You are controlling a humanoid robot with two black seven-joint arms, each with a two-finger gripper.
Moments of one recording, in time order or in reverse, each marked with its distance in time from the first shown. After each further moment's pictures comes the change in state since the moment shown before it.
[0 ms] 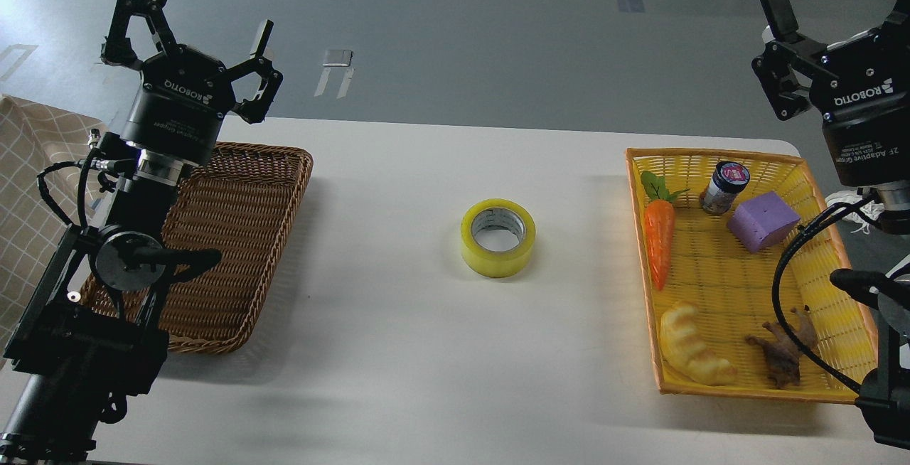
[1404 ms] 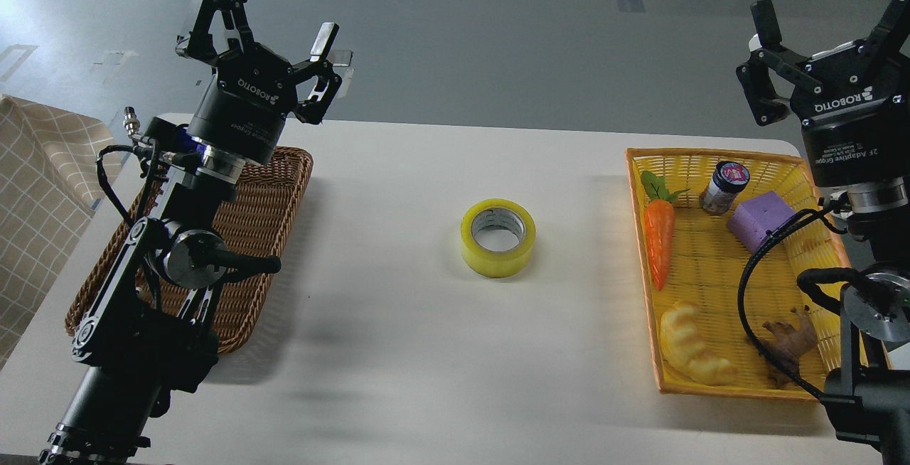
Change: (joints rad) left arm -0.026 -0.115 0.063 -0.030 0.302 0.094 -0.077; right arm 0.013 0.078 -0.005 -0.102 0.094 0.000 0.008
